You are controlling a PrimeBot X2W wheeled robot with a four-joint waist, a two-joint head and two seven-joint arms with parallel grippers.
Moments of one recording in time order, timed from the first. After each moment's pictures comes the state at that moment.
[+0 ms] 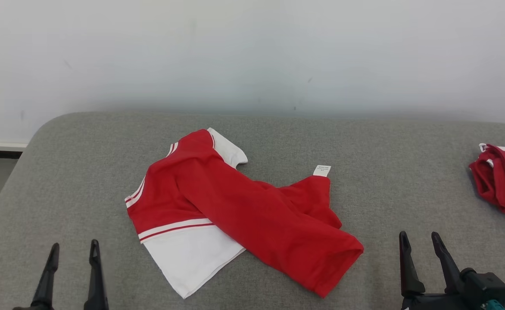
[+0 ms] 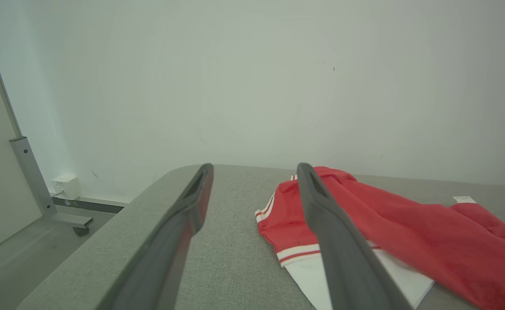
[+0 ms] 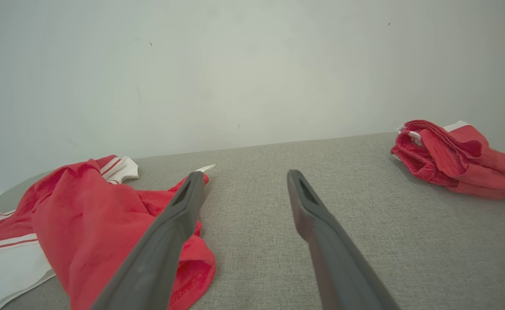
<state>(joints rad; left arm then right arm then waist) 0.07 0.16 0.06 0.02 -0.21 -0.06 -0.26 -0.01 -0.05 -0.03 0.25 0.20 0.13 -0.26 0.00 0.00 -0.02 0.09</state>
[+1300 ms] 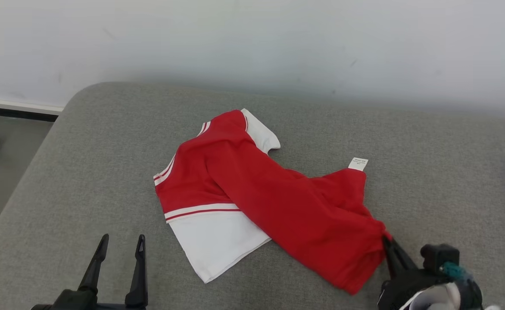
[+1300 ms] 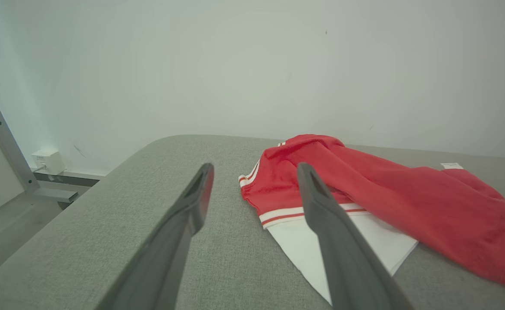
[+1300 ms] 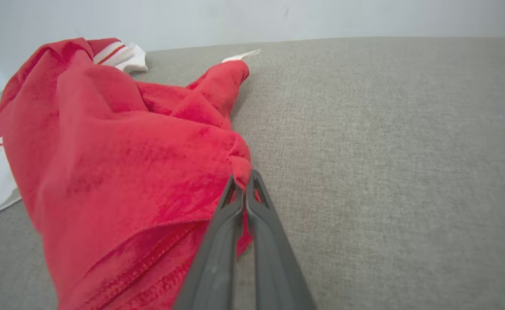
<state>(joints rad) 0.00 0.09 -0.03 0.11 -0.16 -0.13 -0.26 -0.31 -0.12 0.16 0.82 0.31 0.13 -0.26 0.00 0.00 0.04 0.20</state>
